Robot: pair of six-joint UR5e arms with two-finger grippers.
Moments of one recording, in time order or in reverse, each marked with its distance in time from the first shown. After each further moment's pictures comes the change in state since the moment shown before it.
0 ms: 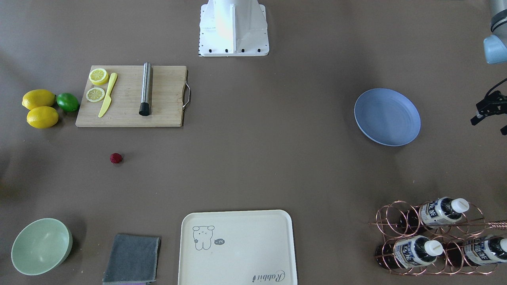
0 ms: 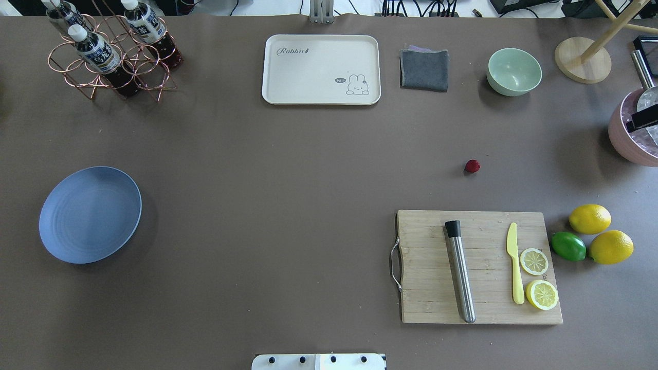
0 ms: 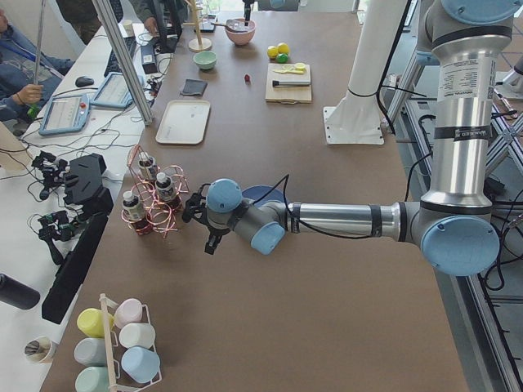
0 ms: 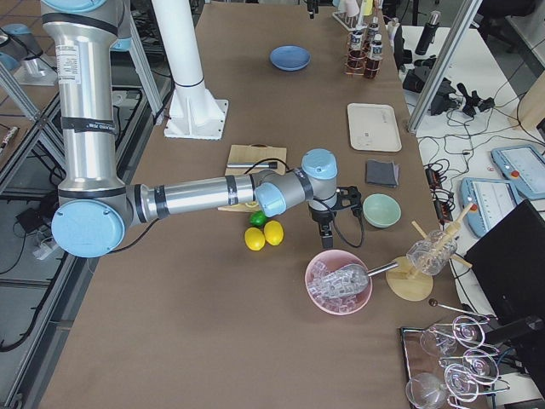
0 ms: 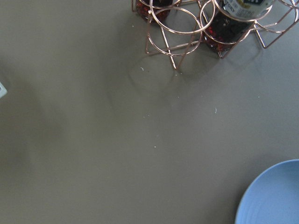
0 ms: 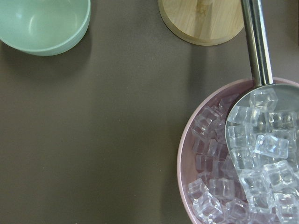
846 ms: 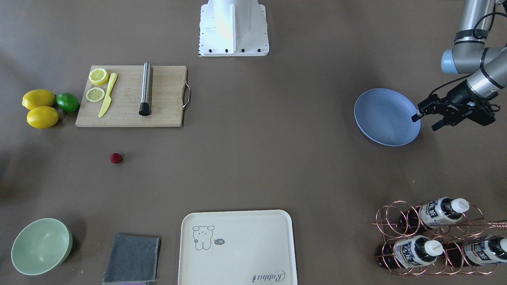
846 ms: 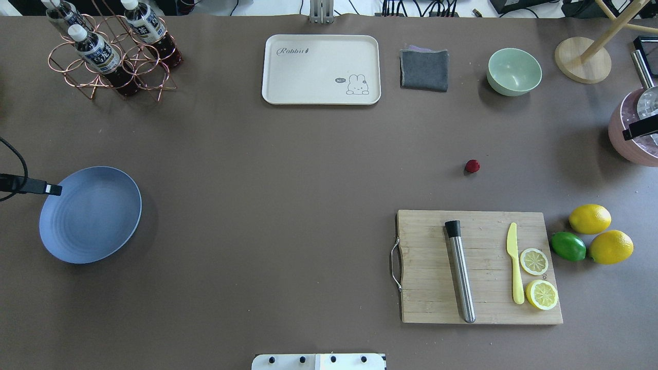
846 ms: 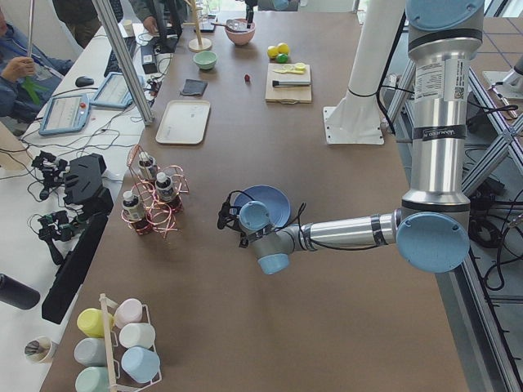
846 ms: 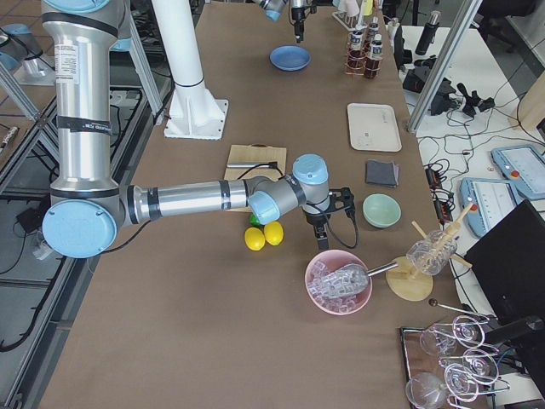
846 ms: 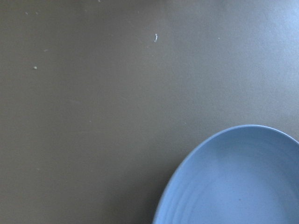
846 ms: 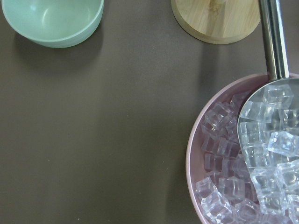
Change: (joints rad) left arm 0.296 0.022 0.147 -0.557 0.080 -0.548; right arm -0.016 -0.042 -0.008 0.117 0.002 0.006
